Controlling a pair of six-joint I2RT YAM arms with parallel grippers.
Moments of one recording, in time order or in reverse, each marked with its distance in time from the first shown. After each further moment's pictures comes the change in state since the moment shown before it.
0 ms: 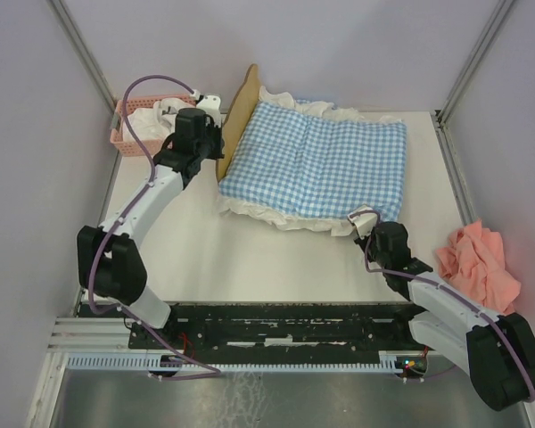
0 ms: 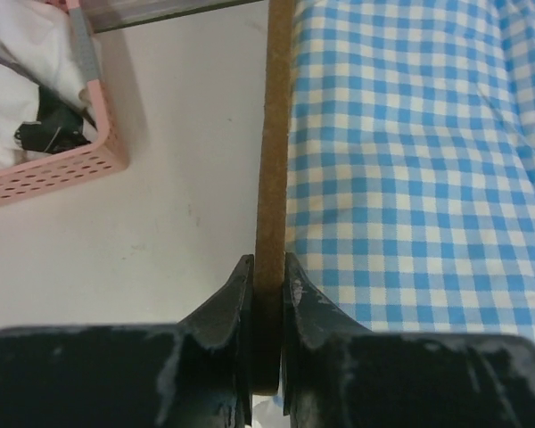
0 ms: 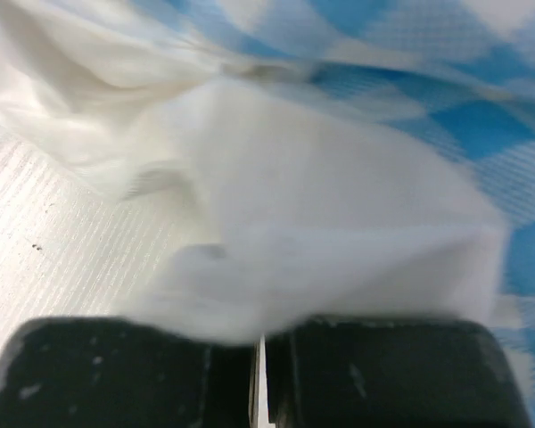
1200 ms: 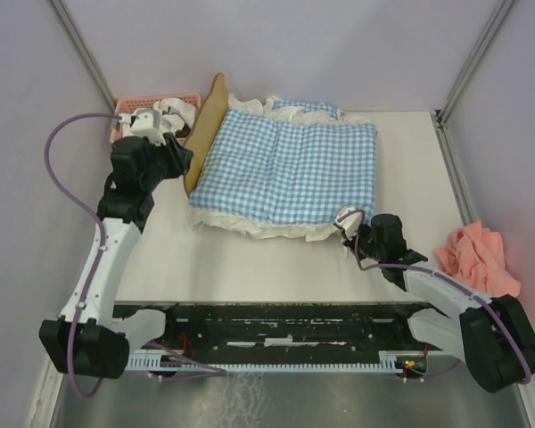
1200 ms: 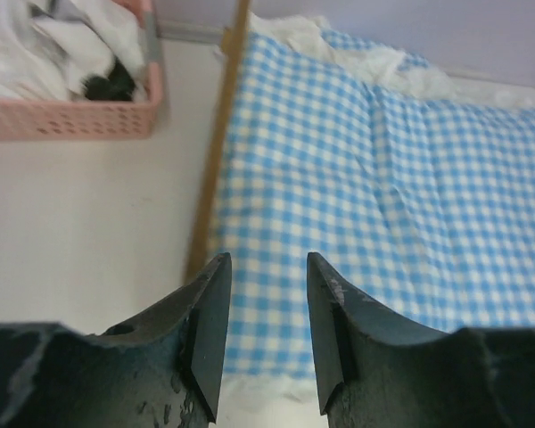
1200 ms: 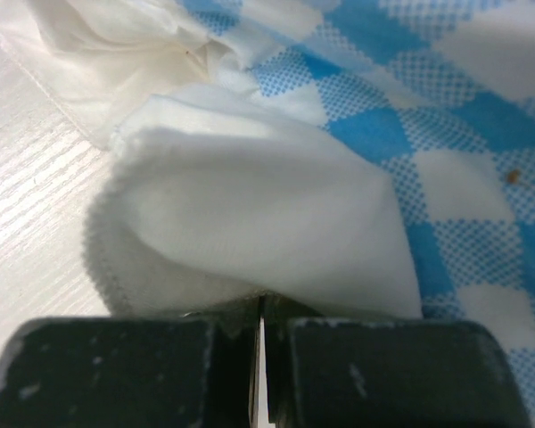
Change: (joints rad) left arm 0.223 -0.438 -0.219 -0.053 0.198 -0.151; right arm 0.000 0.112 0.077 0.014 -0.334 -0.122
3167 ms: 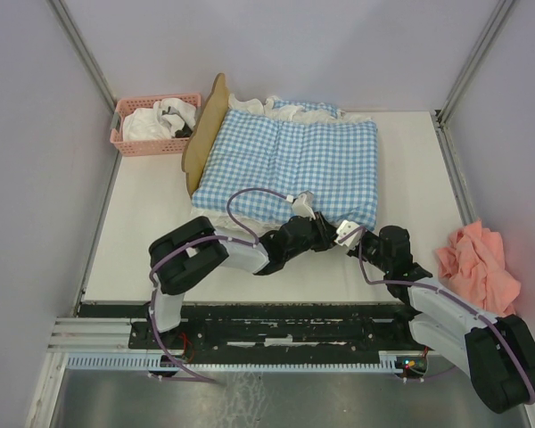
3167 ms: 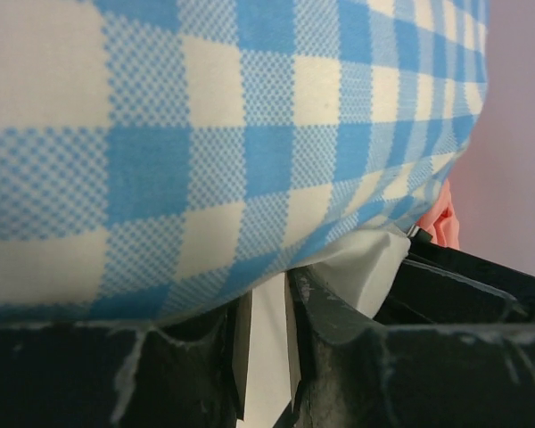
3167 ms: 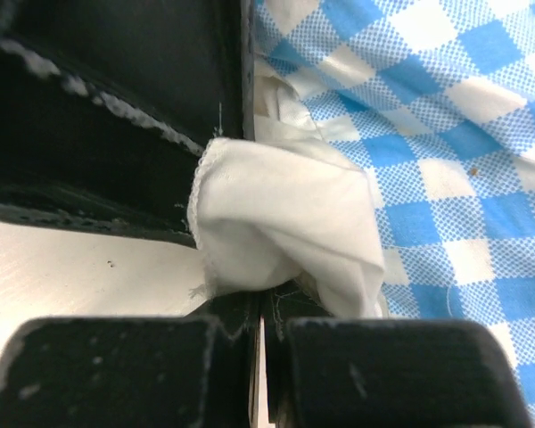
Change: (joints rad) left arm -0.982 0.760 -0.254 1.033 -0.243 -0.834; right arm 0.001 -0.130 -0.146 0.196 -0.008 -0.243
